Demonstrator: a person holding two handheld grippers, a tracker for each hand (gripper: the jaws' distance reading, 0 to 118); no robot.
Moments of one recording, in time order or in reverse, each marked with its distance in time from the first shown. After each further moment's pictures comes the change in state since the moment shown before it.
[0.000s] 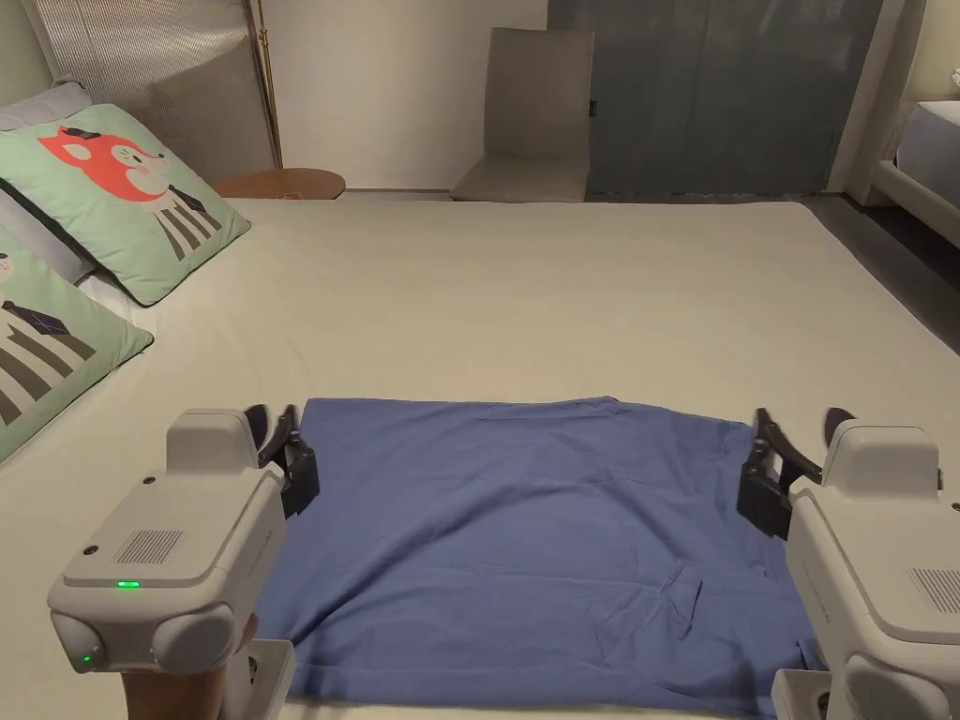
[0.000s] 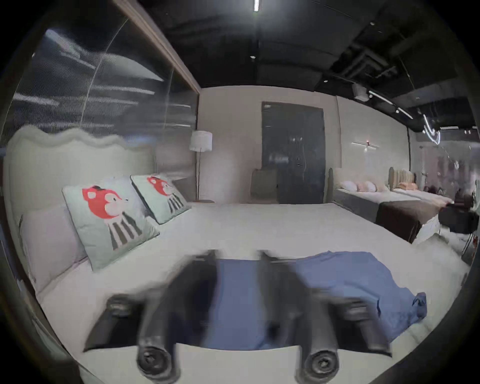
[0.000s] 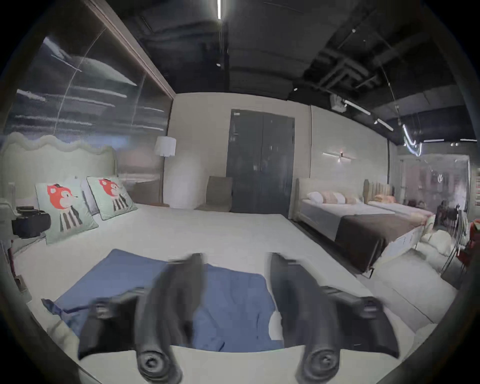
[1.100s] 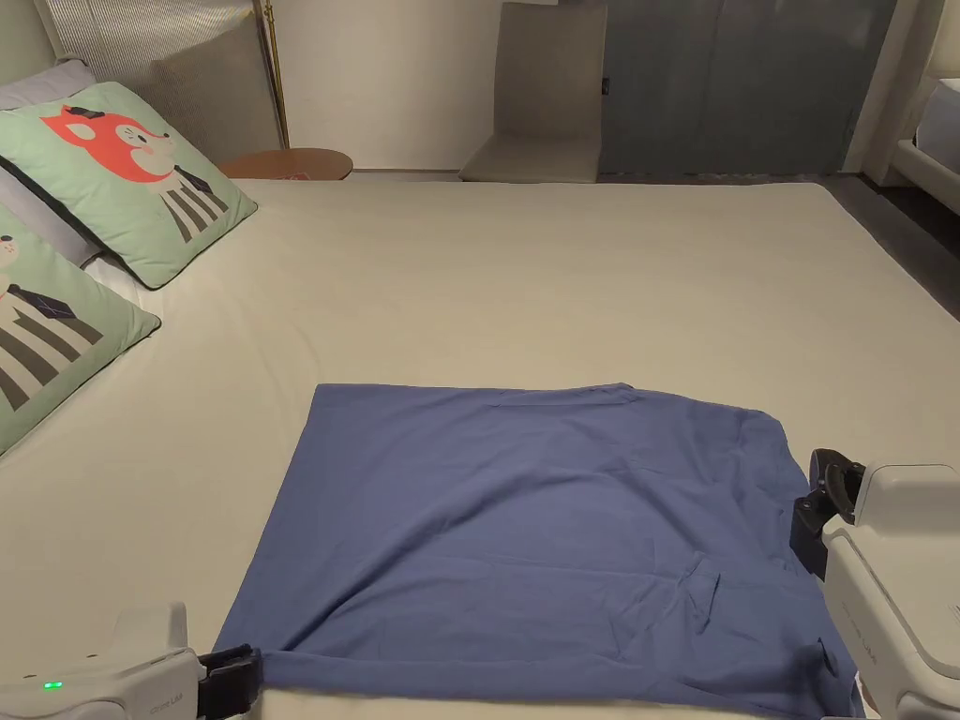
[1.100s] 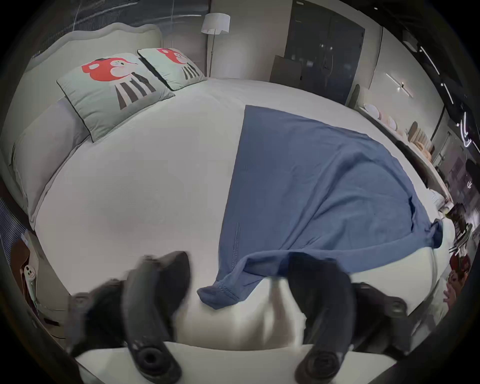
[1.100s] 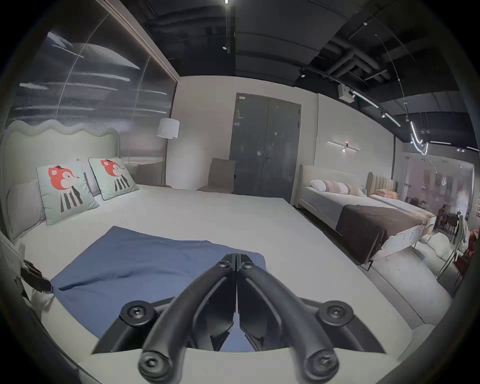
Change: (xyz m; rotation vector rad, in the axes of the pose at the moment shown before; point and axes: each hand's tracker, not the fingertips) left arm -0.110 -0.141 -0.015 -0.737 0.038 0.111; right arm 0.013 -0.031 -0.006 -0.107 0.035 0.031
